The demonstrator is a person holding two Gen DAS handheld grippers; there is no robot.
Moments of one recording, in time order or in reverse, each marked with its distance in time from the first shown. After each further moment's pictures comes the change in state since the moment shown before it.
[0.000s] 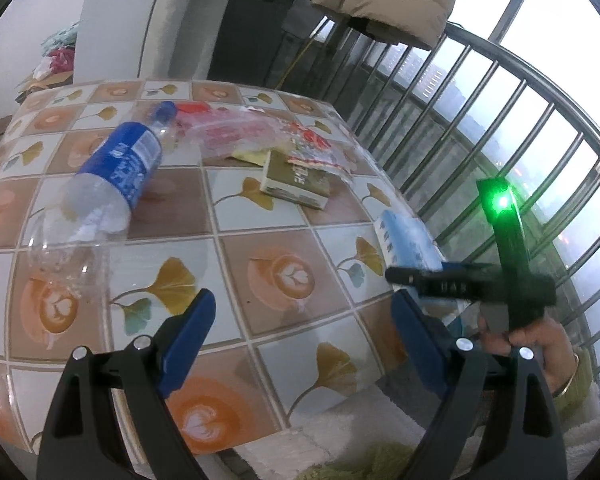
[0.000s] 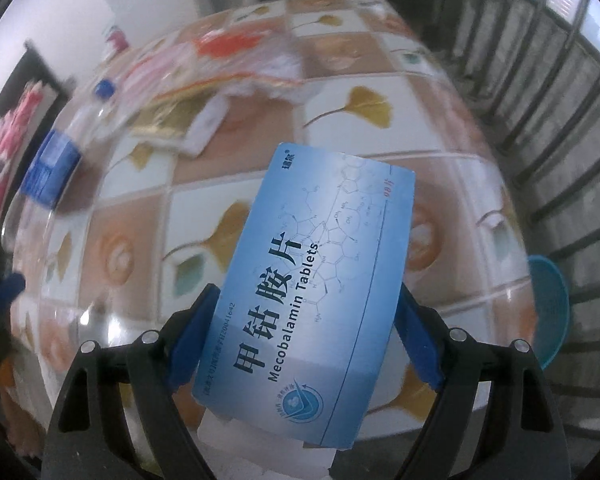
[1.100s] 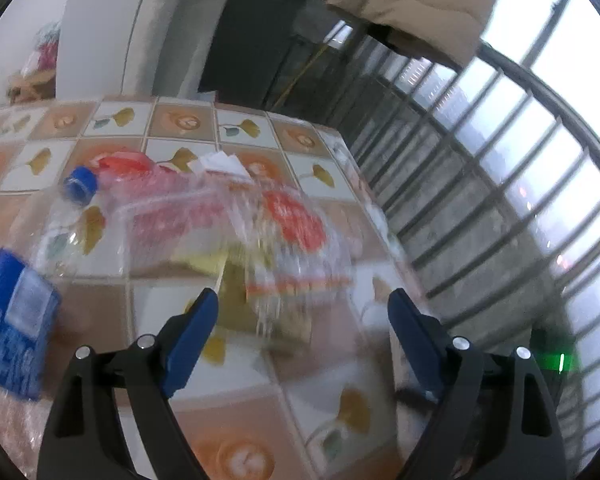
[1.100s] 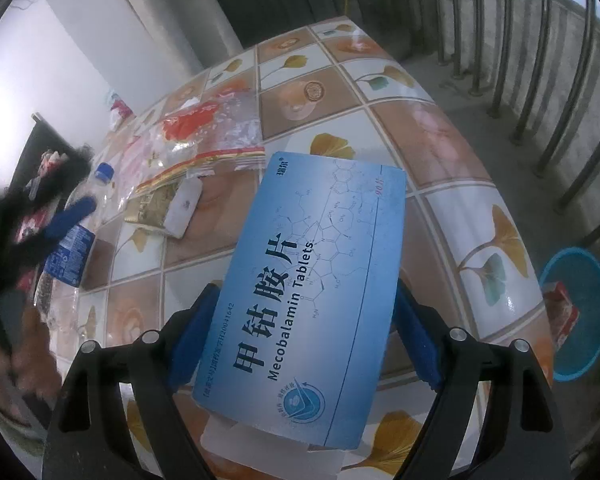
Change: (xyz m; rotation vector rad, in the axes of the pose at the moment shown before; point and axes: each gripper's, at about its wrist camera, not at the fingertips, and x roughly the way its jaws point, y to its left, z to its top) left arm 0.109 -0.012 0.125 -0.117 -0.019 0.000; right arm 0.006 -0.048 0.016 0.150 -0.116 0.160
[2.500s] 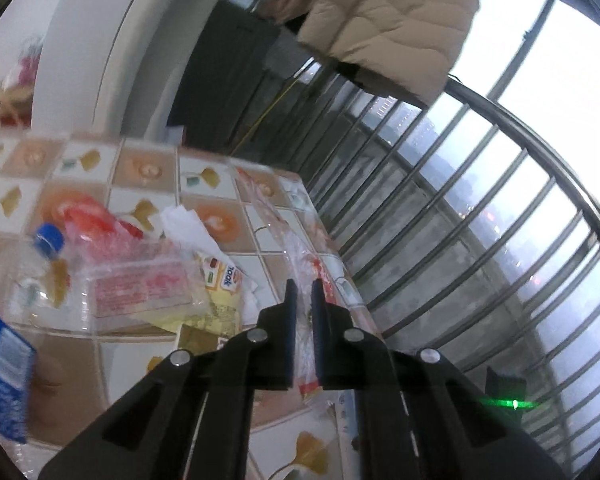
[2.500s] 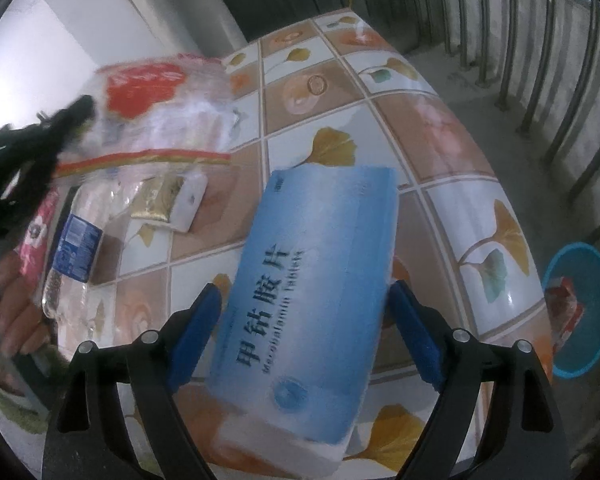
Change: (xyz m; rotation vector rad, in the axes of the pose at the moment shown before) left arm -0.023 -0.019 0.019 0.045 -0.134 -0.125; right arm -0.006 -0.003 0.003 -0.012 0.047 0.023
